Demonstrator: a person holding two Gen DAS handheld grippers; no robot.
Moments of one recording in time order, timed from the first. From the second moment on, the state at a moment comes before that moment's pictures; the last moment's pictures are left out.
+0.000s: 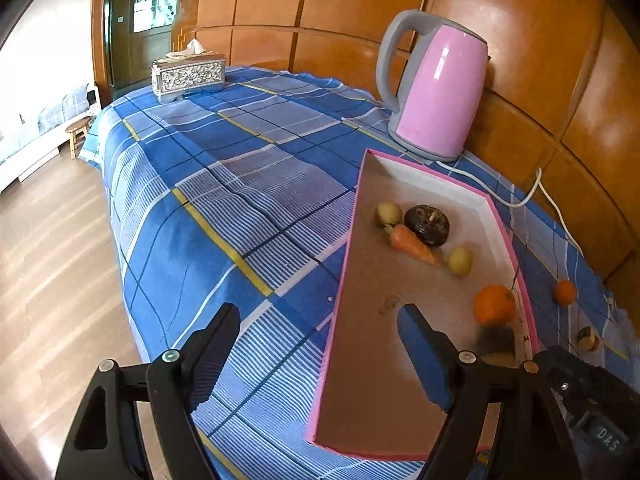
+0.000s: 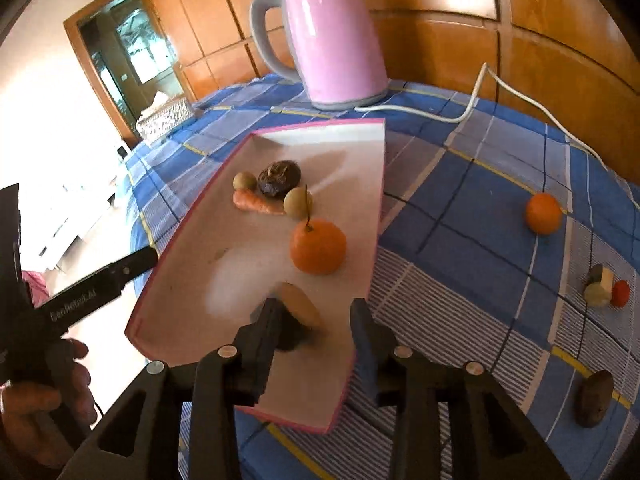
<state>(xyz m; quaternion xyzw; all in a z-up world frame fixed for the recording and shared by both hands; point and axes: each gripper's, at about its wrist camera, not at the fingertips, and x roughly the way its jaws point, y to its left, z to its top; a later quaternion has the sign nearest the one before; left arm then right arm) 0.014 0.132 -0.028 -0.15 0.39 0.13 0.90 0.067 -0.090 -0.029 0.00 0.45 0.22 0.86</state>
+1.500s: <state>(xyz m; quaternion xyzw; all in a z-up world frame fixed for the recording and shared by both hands) 0.004 0.076 -0.017 -0.10 0.38 0.05 0.92 0.015 -0.259 -0.022 0.05 0.39 -0.06 0.92</state>
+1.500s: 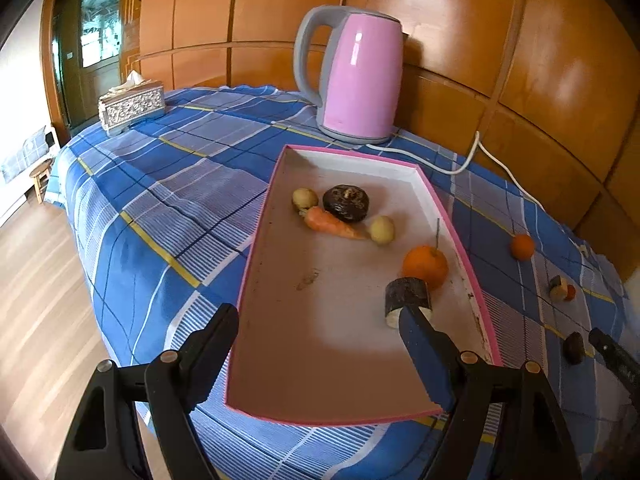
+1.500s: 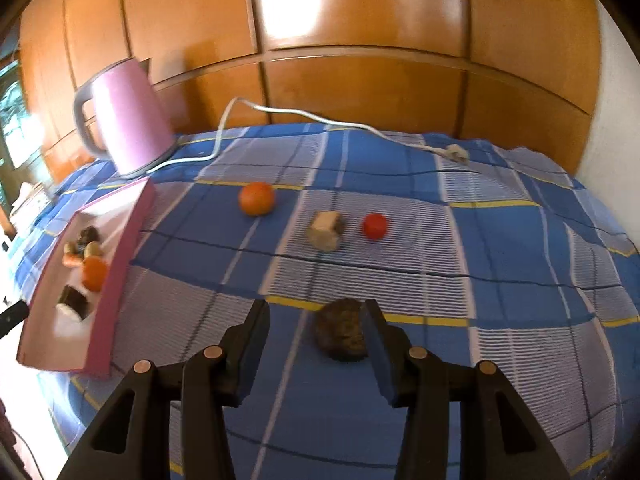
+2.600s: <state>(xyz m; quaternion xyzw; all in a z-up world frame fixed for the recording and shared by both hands) 0.055 -0.071 0.008 -0.01 0.41 -0.16 0.90 -0.022 -0.394 -0.061 0.11 0.37 -0.29 0.87</state>
